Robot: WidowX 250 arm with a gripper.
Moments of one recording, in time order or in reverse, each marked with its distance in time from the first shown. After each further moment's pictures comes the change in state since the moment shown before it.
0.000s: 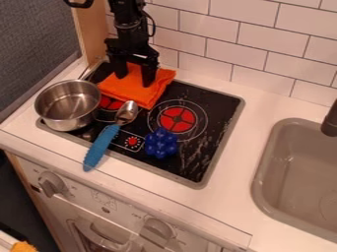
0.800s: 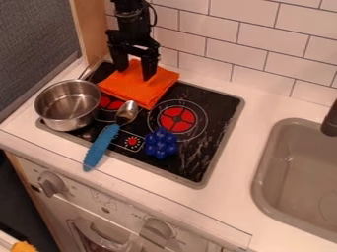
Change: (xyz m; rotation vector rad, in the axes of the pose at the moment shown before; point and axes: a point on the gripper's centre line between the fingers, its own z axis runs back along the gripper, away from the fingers) arm 0.003 -0.009 0.016 -0.044 0.028 -0.069
